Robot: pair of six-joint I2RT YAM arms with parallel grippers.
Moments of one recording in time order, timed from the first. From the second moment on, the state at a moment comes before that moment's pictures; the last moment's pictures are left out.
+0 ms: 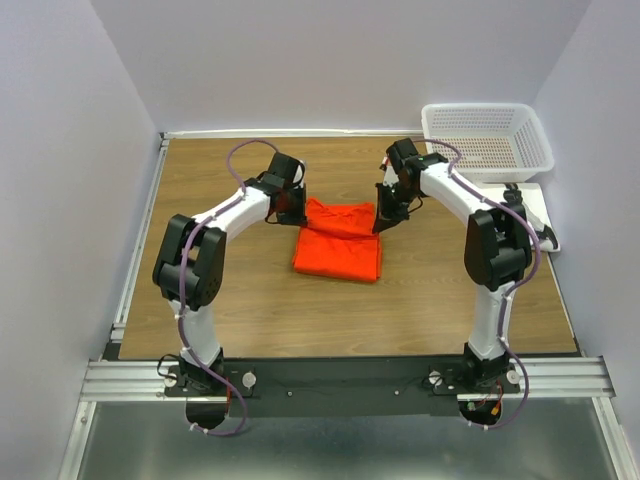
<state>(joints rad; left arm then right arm) -0.40 1.85 1.35 -0.47 0.17 -0.39 0.36 2.01 1.65 -0.93 -0.33 0.34</state>
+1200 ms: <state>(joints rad) -0.38 1.90 1.29 -0.17 0.11 -0.39 0.34 2.07 1.61 -0.64 -0.26 0.36</state>
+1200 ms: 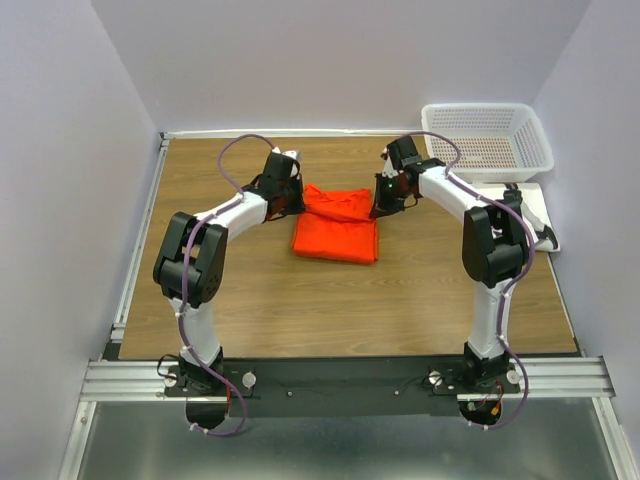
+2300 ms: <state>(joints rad) -0.35 1.65 0.89 0.06 0.11 -0.46 0.32 1.88 1.26 -0.34 -0.34 0.33</state>
